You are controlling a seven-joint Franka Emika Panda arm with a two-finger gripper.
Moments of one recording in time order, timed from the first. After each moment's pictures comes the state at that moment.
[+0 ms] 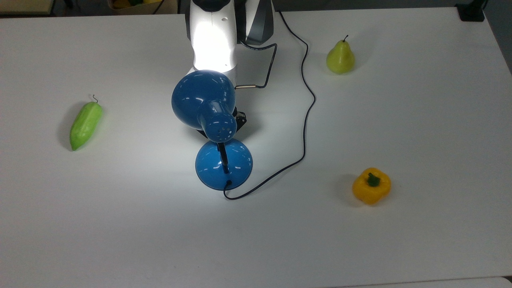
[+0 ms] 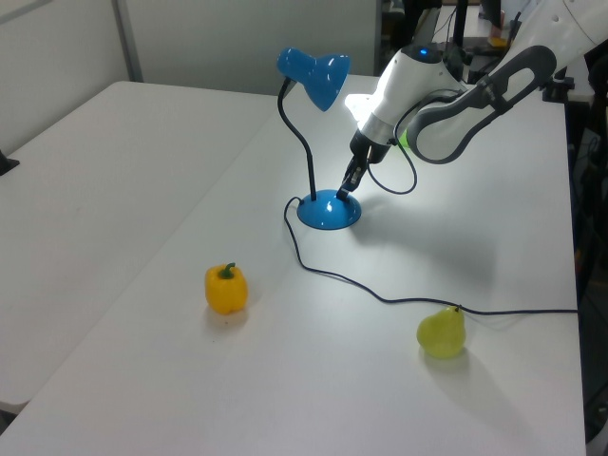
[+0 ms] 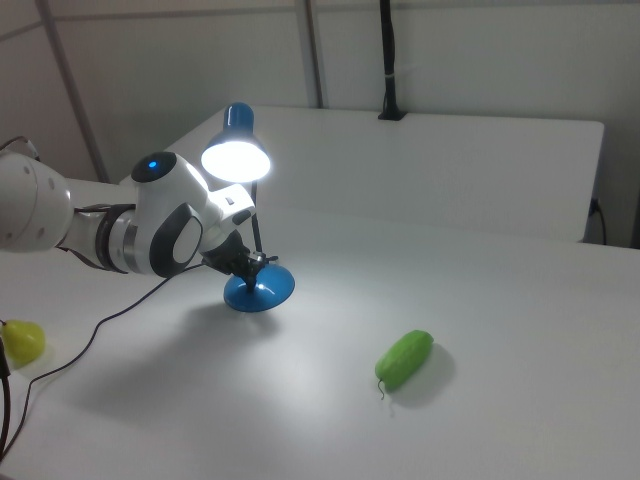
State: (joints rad) arm 0.09 0.38 0.00 -1.96 -0.06 2.78 -0.07
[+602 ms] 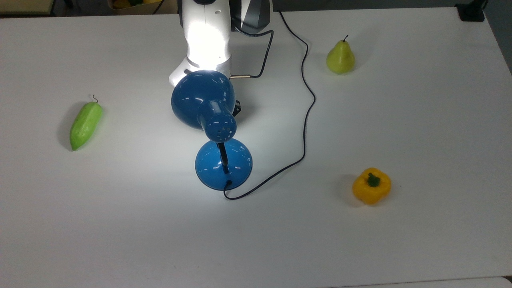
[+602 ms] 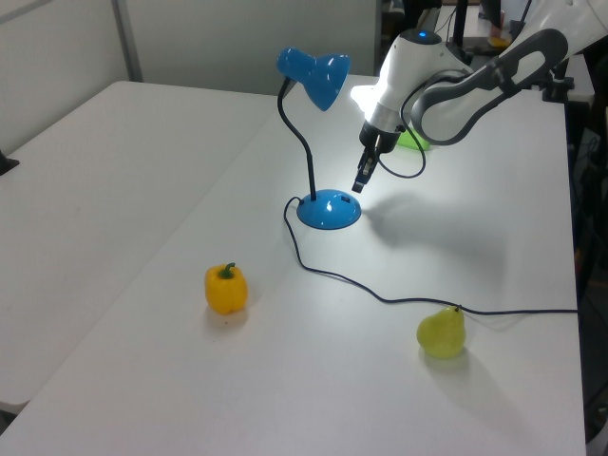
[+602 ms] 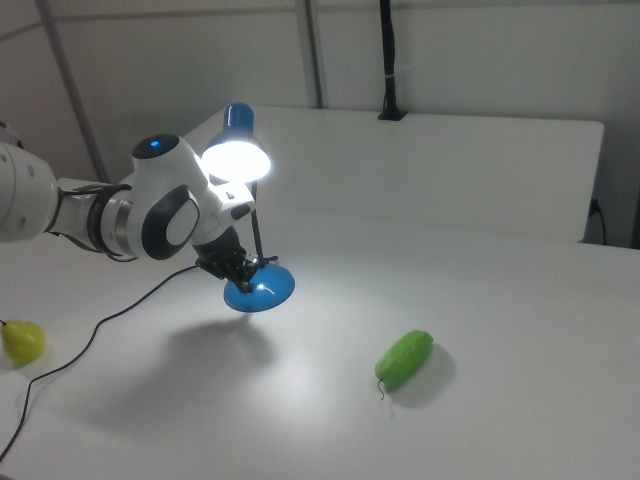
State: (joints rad) arm 0.08 0.31 0.00 -1.96 -0.06 2.59 -0.07
